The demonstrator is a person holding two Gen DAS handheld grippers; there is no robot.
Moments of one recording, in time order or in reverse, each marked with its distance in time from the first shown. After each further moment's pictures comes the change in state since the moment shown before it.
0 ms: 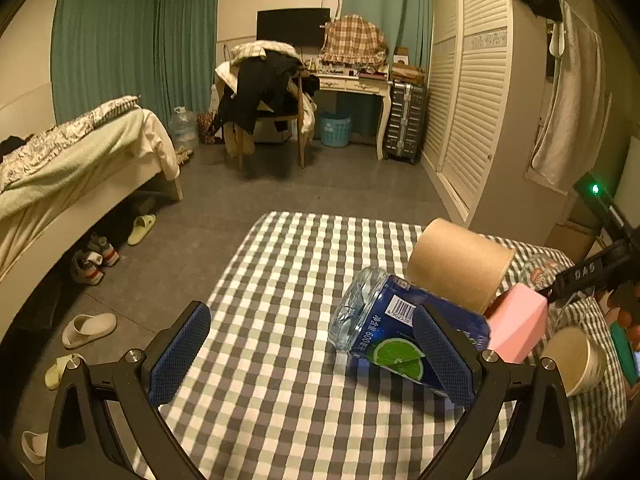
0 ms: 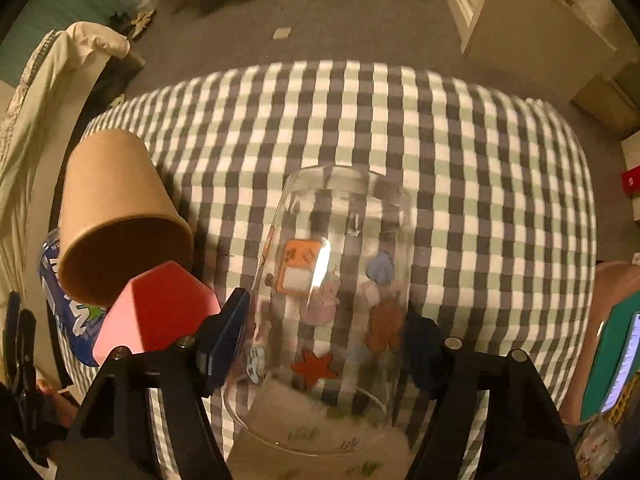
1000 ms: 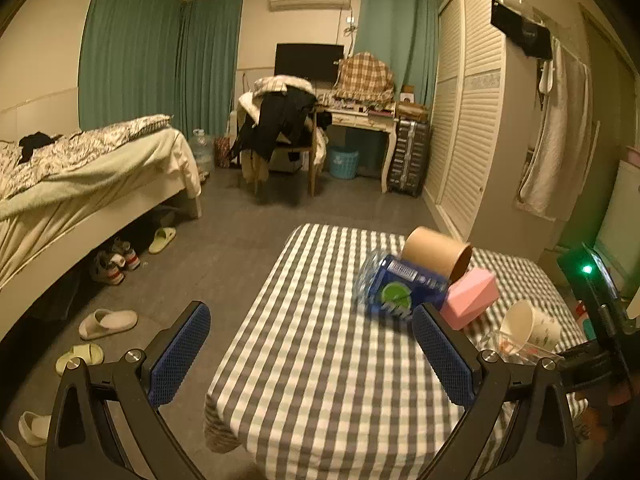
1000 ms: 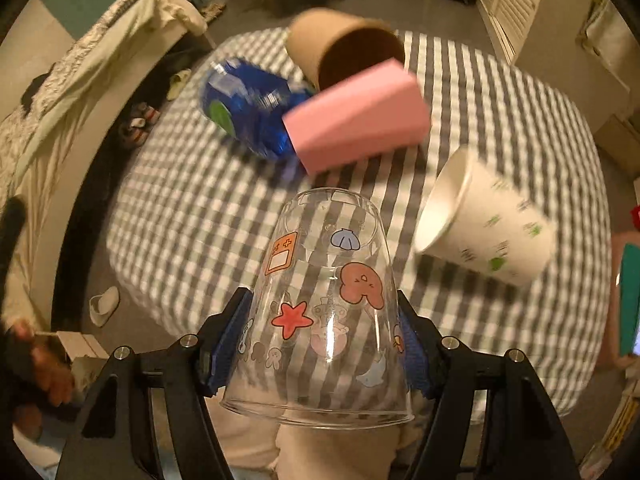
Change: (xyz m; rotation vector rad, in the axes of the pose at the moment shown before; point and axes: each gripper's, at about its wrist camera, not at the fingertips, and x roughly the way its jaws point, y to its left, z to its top) left arm -0.126 0.044 -0.053 -0.056 -0.109 0.005; right arm -0.033 0.108 -0.175 -0.139 -0.070 0.049
